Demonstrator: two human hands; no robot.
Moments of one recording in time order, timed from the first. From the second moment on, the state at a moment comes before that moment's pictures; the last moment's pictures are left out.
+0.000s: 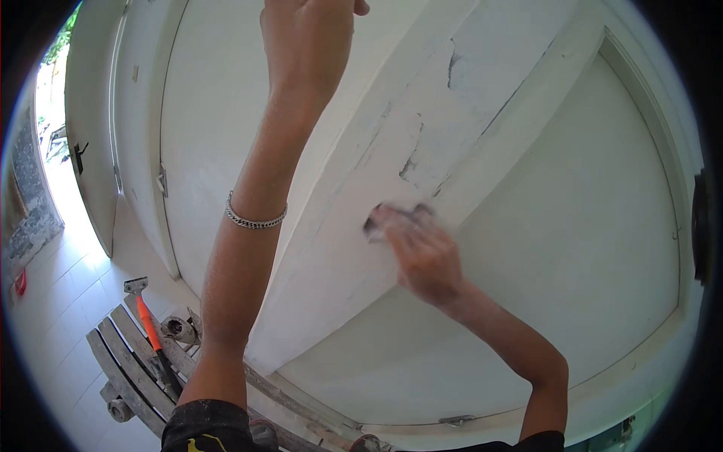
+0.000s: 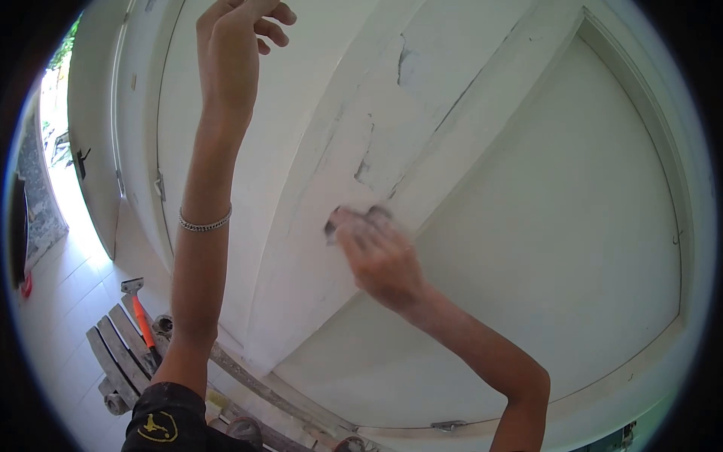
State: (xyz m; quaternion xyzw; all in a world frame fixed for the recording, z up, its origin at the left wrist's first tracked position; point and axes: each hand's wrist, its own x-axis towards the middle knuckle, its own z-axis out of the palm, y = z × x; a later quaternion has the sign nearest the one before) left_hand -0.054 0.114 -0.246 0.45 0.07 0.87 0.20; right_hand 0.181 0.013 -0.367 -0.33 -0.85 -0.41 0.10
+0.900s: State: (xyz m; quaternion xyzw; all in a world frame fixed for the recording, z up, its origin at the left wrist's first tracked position) left_hand -0.059 0.125 -0.259 0.47 0.15 0.85 0.18; right_hand 0.203 -0.011 -0.347 -0.35 -0.84 -0.41 0.08
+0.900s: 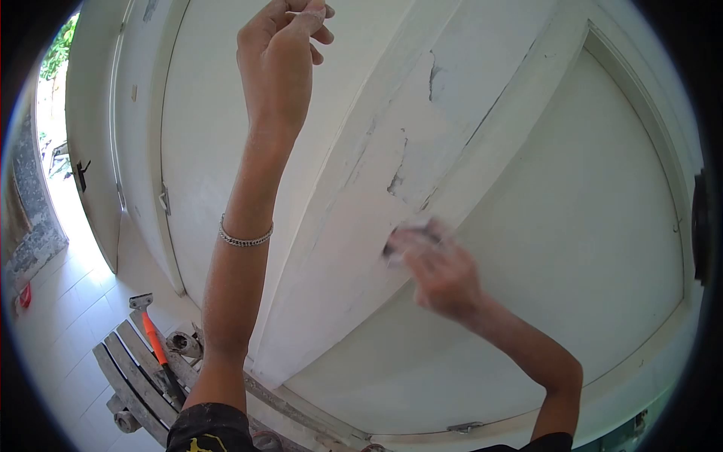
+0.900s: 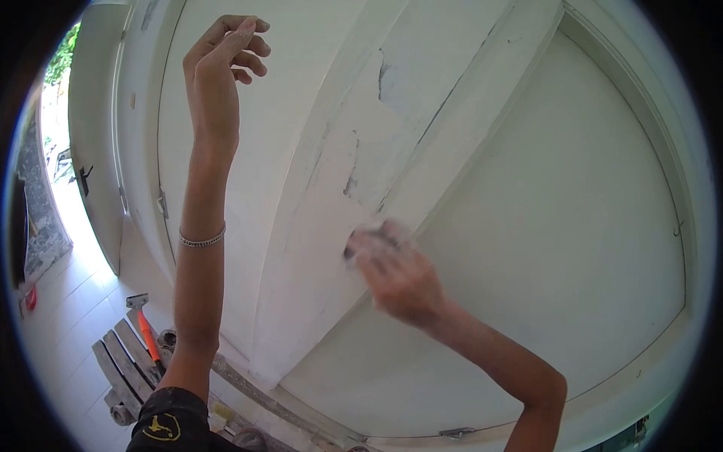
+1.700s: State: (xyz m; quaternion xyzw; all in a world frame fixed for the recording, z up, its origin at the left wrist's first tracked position) left_hand -0.056 0.119 -0.259 0.44 0.13 0.86 0.23; right_hand 0.197 -0.009 -0.369 -0.39 -0.79 -0.44 0.16
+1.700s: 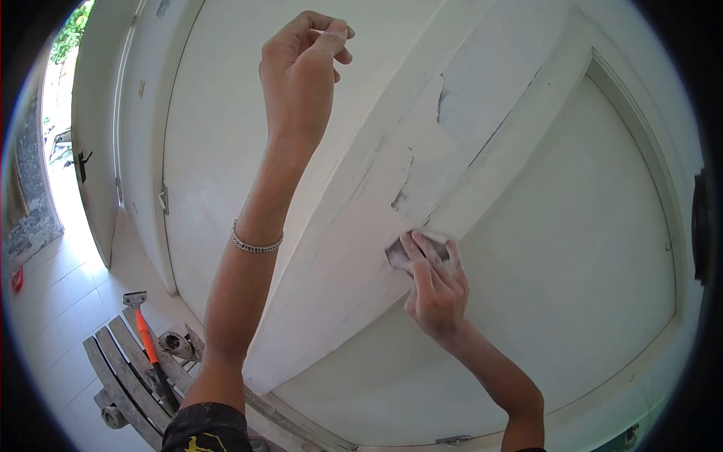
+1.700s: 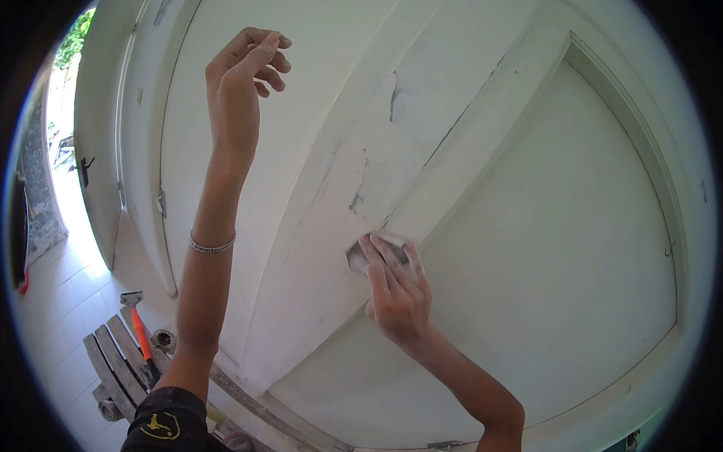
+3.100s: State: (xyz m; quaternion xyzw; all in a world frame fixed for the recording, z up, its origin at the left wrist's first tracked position) left_hand -0.046 0.099 -0.246 0.46 0.12 0.84 0.25; right_hand 0.216 -0.012 -0.326 -0.33 -0.85 -0.40 0.09
